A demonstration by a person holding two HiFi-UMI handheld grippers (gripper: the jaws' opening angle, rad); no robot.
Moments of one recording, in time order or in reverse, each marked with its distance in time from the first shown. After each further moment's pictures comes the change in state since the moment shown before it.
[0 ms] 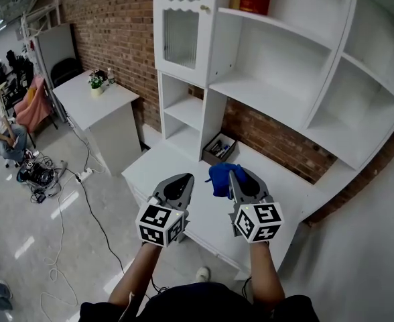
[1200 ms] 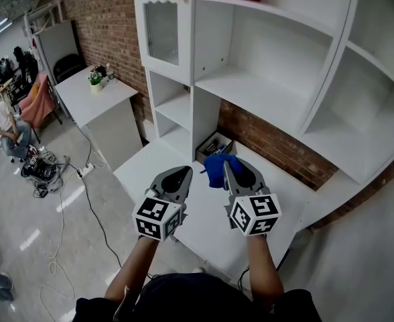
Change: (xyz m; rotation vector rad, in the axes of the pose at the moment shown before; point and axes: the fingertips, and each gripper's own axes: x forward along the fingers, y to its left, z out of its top) left arm 0.095 -0.014 -0.009 0.047 0.041 0.043; right arm 0.044 -0.081 0.000 0.027 -0.027 0.088
